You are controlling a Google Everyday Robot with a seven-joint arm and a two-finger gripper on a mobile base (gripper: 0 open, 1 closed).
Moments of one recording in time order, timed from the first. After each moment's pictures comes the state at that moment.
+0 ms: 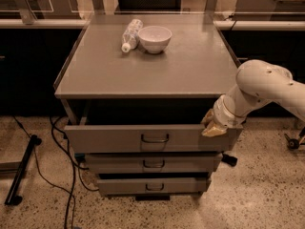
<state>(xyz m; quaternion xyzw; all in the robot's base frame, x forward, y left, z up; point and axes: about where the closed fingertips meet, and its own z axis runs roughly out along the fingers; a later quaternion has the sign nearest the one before) 0.566 -0.197 0.669 -0.69 0.71 0.07 0.16</state>
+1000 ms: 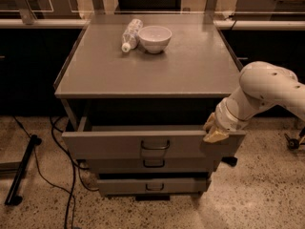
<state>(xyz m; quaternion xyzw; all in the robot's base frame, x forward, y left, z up) 0.549 -0.197 0.678 -0.69 0.70 0.07 0.16</state>
